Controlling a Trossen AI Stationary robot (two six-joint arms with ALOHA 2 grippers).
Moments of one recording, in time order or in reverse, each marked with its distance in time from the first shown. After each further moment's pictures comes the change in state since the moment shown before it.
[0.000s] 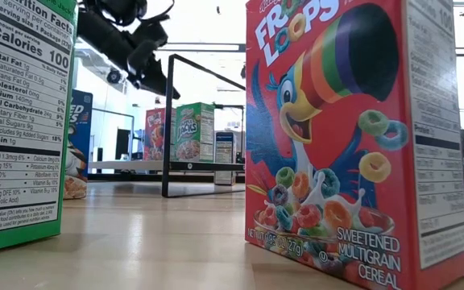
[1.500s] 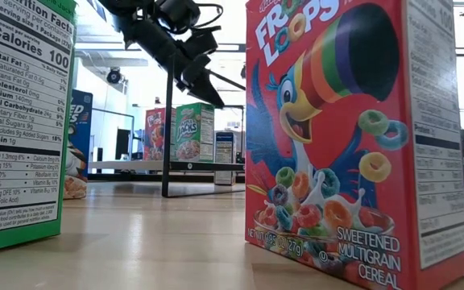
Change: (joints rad) left arm -0.026 0.394 0.319 0.000 -0.053 0.110; right arm 0.000 0.077 0.000 0.011 0.000 0.007
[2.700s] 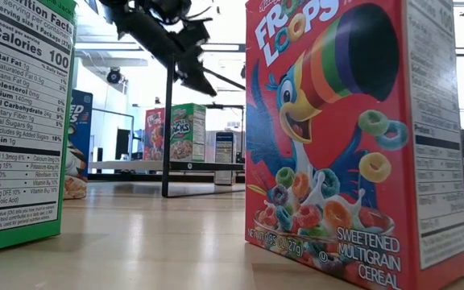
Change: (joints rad) left arm 0.030 -0.090 -0.007 -0.028 0.014 -0.009; right arm 0.000 0.000 0.000 0.000 0.000 0.011
